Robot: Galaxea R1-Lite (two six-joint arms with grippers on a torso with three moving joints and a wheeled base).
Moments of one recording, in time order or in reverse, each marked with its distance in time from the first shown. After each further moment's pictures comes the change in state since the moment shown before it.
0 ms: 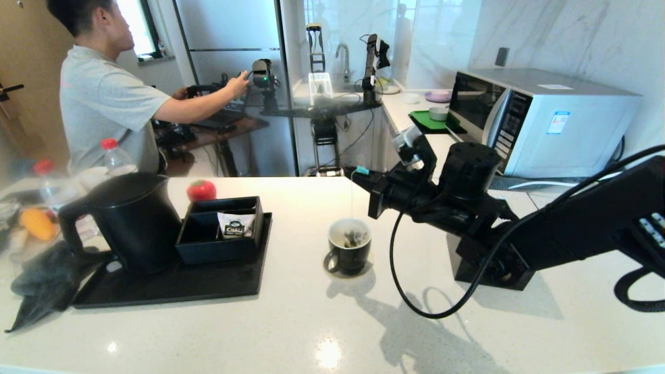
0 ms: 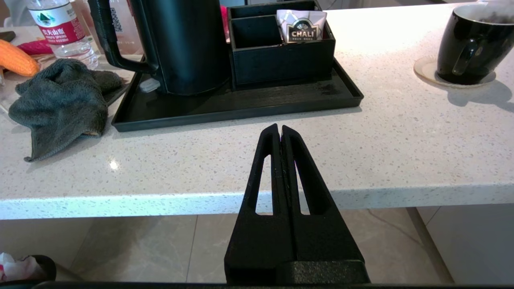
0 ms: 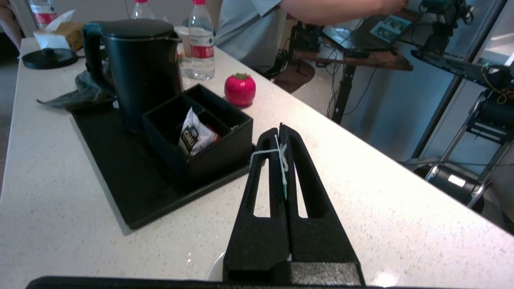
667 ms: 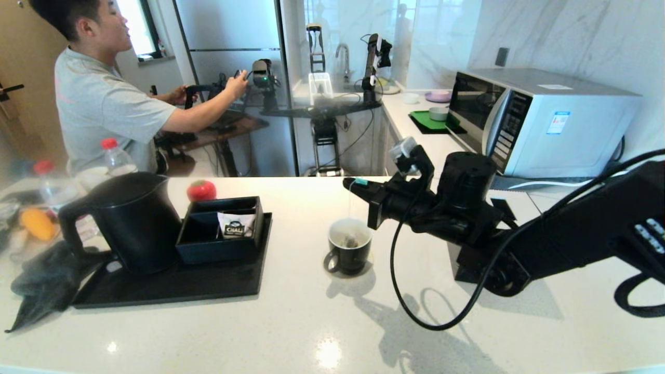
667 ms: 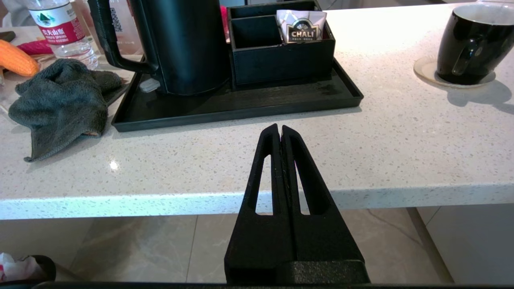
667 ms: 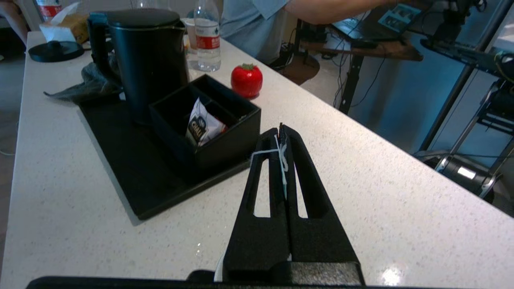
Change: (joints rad) left arm 0.000 0.000 0.000 0.000 0.000 0.000; right arm 0.015 0.000 0.029 0.002 0.000 0.002
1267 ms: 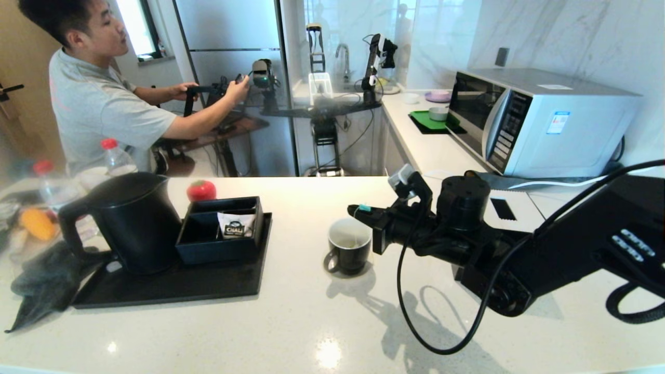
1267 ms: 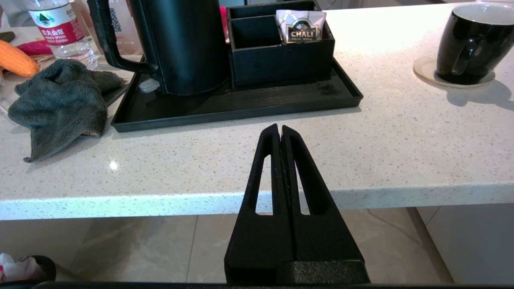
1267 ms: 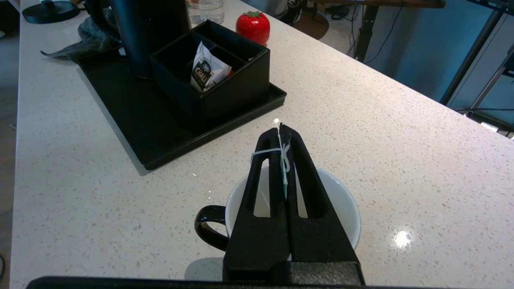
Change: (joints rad) left arm 0.000 0.000 0.000 0.000 0.000 0.000; right arm -0.001 0.027 0.124 -0.033 0.004 -0.001
